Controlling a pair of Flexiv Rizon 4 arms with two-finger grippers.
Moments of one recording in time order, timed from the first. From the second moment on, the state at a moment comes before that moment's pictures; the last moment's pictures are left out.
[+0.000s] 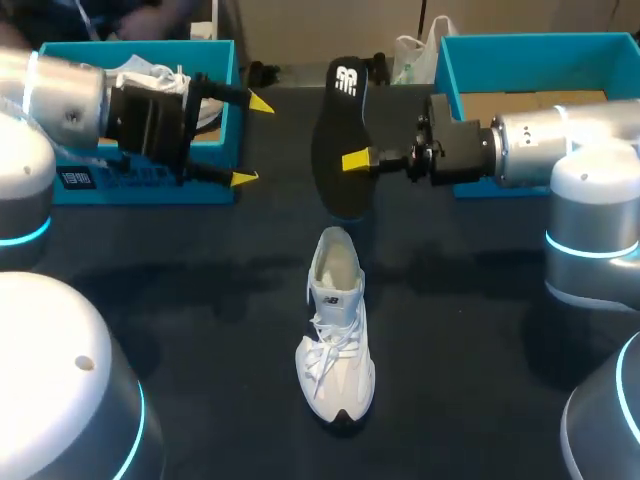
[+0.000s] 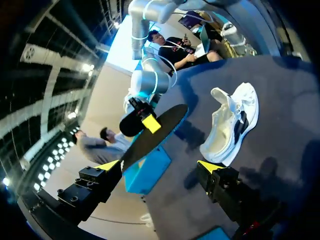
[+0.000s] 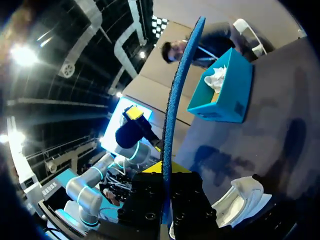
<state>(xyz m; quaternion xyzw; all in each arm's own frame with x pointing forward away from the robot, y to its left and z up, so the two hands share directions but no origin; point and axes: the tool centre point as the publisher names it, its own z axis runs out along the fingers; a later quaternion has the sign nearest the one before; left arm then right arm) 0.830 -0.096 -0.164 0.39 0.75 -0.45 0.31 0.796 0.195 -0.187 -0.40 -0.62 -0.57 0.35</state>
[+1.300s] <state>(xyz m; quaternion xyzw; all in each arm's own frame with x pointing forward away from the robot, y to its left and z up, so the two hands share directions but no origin) 0.787 -0.083 -0.236 0.11 0.95 -0.29 0.06 0.788 0.188 -0.214 -0.39 -0.65 -0.58 0.29</state>
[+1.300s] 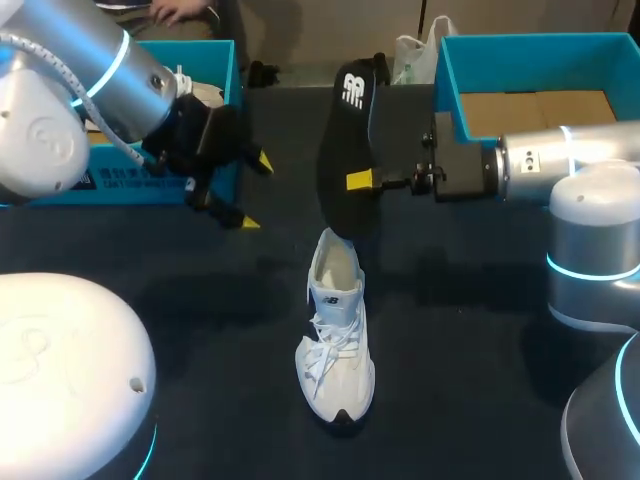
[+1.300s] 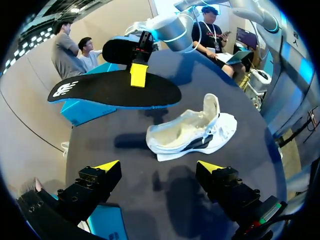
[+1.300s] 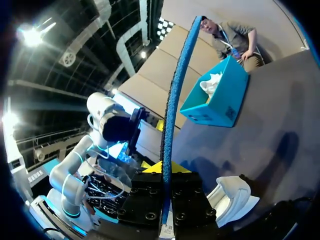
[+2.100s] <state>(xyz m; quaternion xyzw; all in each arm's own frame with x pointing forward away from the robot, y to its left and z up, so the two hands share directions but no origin) 0.753 -0.100 -0.303 0.07 0.96 -0.26 -0.01 0.792 0.198 -0.246 -0.38 -0.63 -0.64 0.23</state>
